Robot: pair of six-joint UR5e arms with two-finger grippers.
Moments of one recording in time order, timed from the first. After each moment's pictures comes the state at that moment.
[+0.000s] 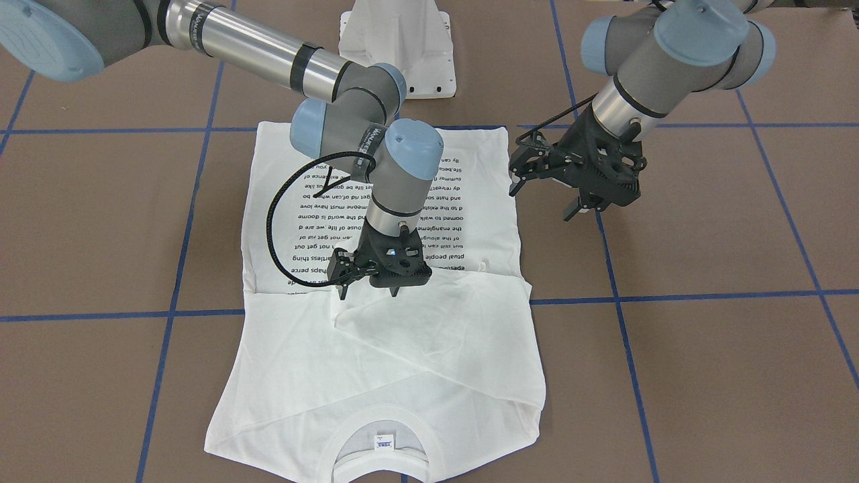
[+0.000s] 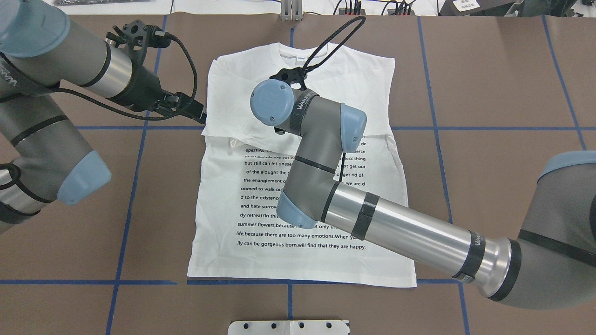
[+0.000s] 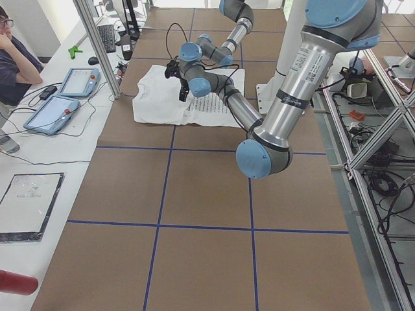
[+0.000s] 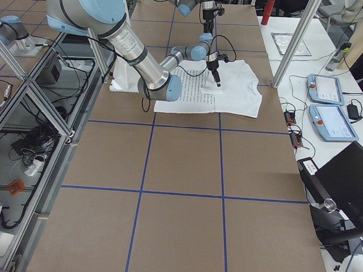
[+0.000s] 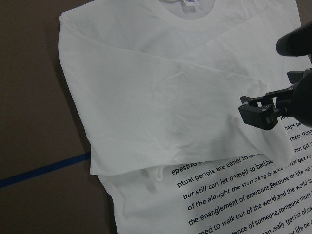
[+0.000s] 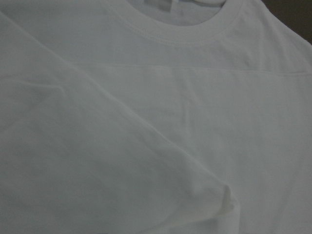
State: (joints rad) left arm -0.85 -2.03 -1.82 -1.90 -2.19 -0.84; right arm 0.53 -0.57 1.16 -1.57 1.49 0.97
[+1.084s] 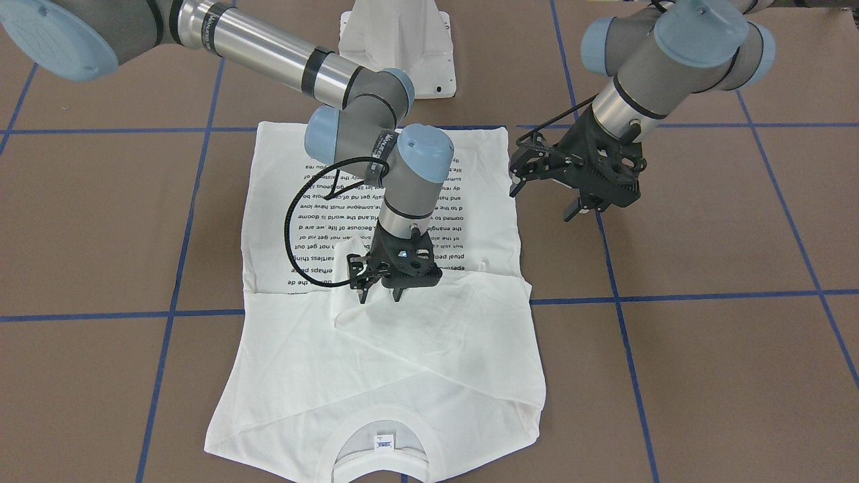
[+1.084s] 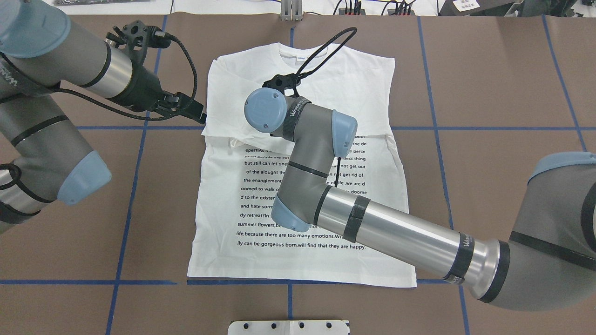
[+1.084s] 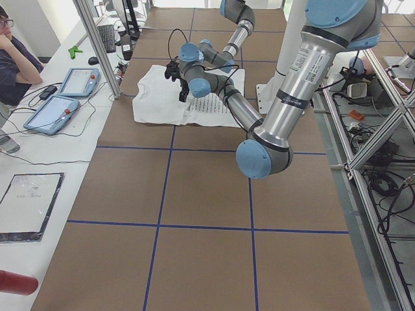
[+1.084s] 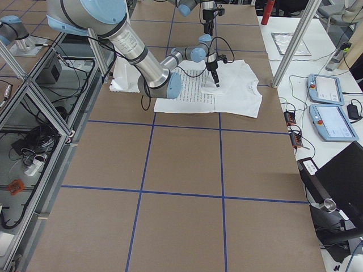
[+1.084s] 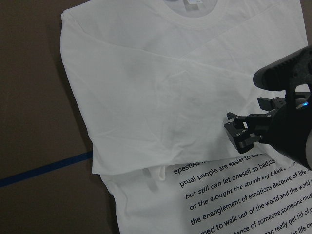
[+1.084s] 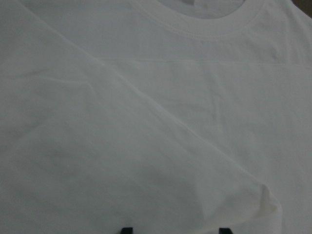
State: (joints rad) left arm -0.85 -2.03 -1.82 -1.90 -2.19 -0.84; right arm 0.52 -0.55 1.07 -1.50 1.48 1.00
